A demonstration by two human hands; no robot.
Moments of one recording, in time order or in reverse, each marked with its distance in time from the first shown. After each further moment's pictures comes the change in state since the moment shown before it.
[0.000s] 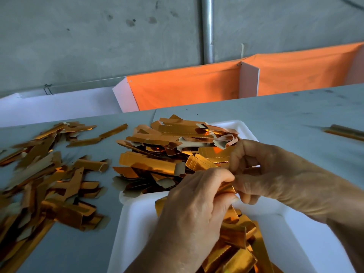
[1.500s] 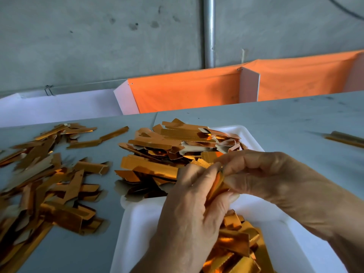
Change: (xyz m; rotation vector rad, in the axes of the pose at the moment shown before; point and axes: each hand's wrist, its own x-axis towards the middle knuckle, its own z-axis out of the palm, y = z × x) left_hand -0.026 0.005 -0.013 0.142 0.204 0.301; right_hand -0.010 -0.001 0.010 0.058 0.020 -0.035
